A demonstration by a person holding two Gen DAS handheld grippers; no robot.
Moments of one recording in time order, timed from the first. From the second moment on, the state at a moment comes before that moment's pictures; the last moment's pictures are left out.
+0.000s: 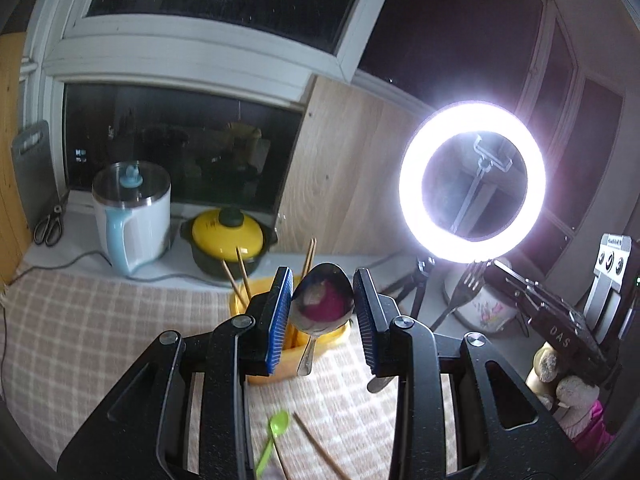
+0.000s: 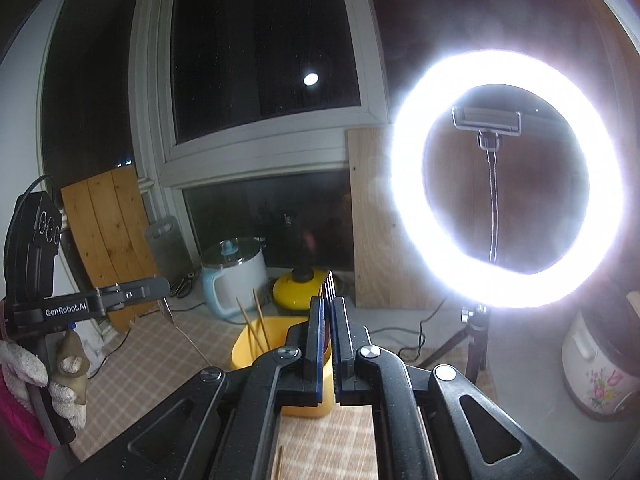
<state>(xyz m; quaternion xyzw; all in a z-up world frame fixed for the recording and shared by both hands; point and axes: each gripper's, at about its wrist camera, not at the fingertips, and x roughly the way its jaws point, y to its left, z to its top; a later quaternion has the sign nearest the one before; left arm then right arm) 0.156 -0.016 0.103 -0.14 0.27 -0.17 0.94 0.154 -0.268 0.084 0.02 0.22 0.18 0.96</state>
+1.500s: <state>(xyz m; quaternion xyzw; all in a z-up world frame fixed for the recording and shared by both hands) 0.248 -0.020 -0.016 -0.19 0.38 -0.14 0.89 0.266 -0.197 -0.017 0.01 0.32 0.18 0.93</state>
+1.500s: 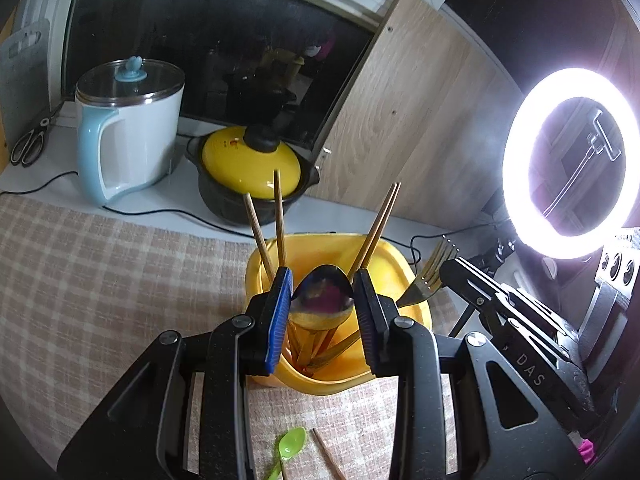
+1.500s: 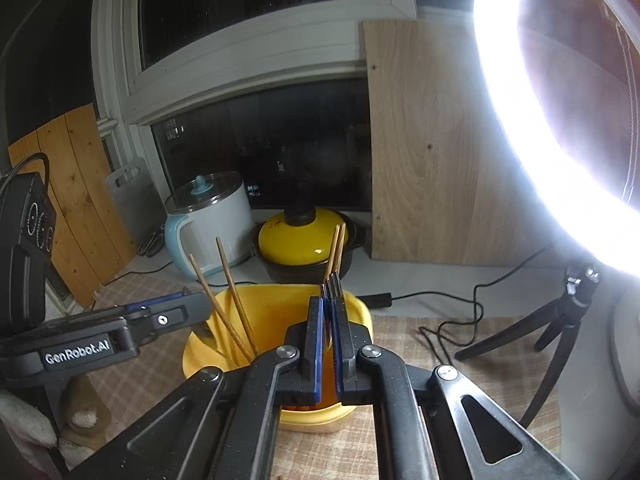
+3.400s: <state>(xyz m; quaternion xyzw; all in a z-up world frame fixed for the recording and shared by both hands) 0.112 -0.008 -0.082 -0.15 0.47 -0.16 0.85 0.175 -0.268 -0.084 0.06 0.44 0.22 0.87</state>
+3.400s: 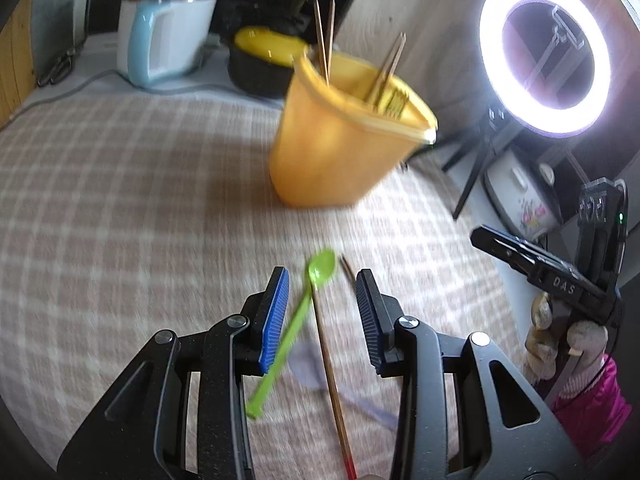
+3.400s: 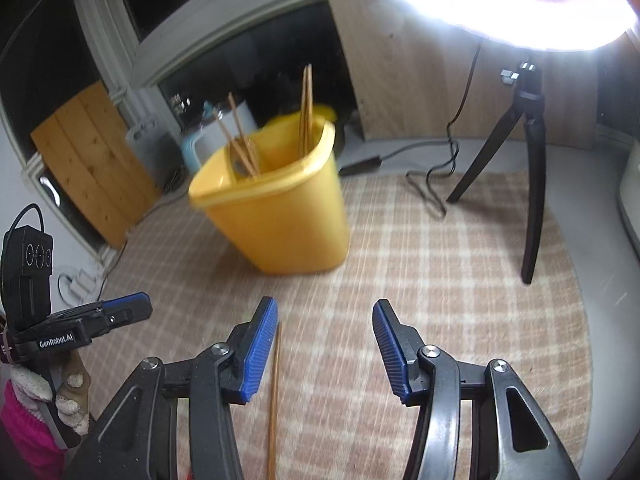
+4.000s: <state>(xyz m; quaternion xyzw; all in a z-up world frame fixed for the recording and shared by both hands) 0.100 -0.049 -0.127 -0.11 0.55 -0.18 0.81 0.166 -0.233 -0.143 0.05 0.54 0.28 0.79</state>
